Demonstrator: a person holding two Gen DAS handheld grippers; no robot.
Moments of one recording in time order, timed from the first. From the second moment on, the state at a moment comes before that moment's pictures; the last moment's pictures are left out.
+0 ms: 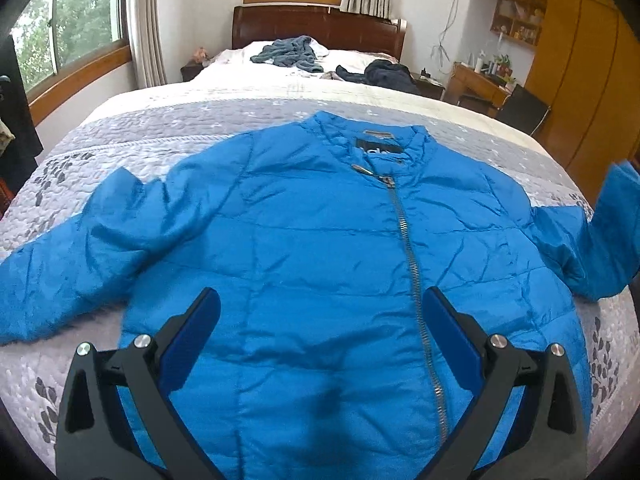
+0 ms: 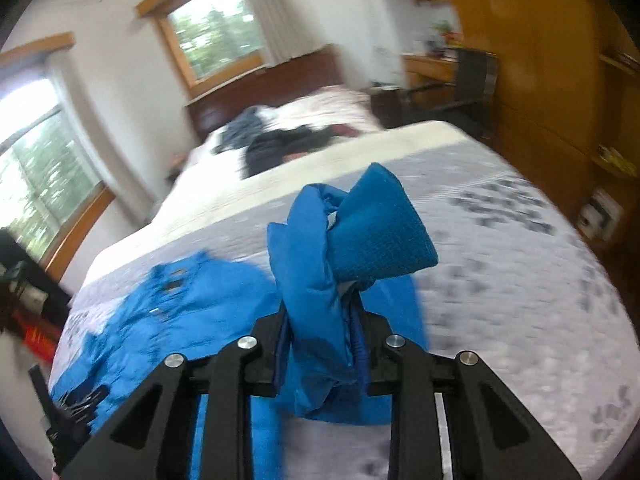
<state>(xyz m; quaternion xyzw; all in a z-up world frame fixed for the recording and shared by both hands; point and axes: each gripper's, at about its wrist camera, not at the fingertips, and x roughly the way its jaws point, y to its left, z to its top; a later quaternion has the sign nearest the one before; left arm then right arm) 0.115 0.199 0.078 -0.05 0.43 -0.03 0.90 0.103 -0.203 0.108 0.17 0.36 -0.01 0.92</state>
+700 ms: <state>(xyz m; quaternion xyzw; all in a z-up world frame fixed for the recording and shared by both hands) 0.122 0.252 0.072 -0.07 0.43 -0.01 0.90 0.181 0.052 0.013 0.05 0.47 0.17 0.86</state>
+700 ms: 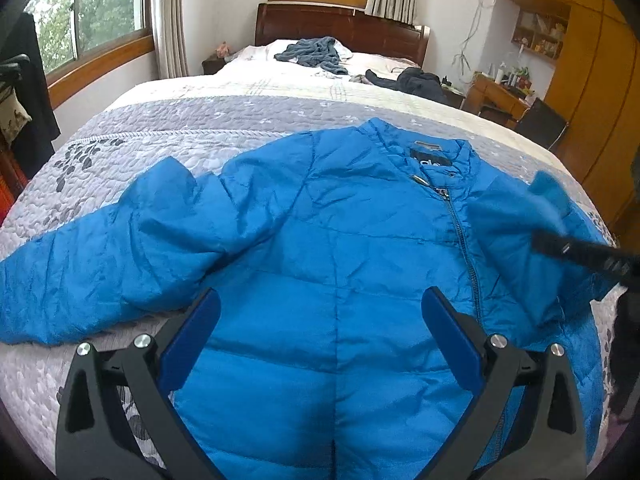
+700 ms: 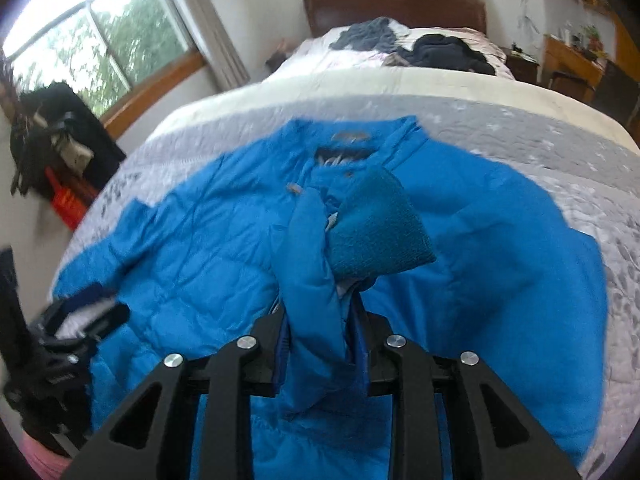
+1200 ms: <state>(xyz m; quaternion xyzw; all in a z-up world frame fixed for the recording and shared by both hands) 0.144 0.221 0.066 -0.12 0.48 -0.08 0.87 0.145 -0.031 0.059 0.13 0.40 0.23 0.88</state>
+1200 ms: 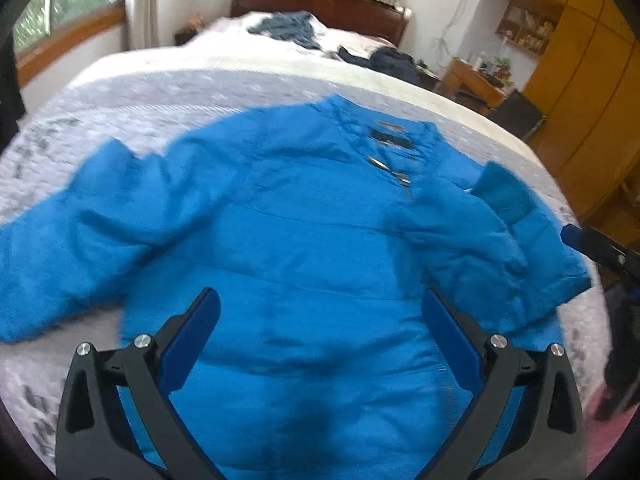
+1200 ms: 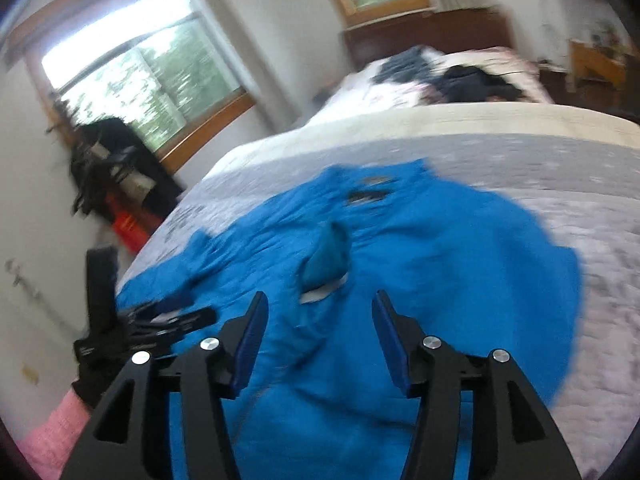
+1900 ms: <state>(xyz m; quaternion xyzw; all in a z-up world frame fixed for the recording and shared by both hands) 0.203 0.098 0.046 -0.07 0.53 -0.09 0.84 0.151 -0.131 0.035 0.19 0.40 0.09 0.89</state>
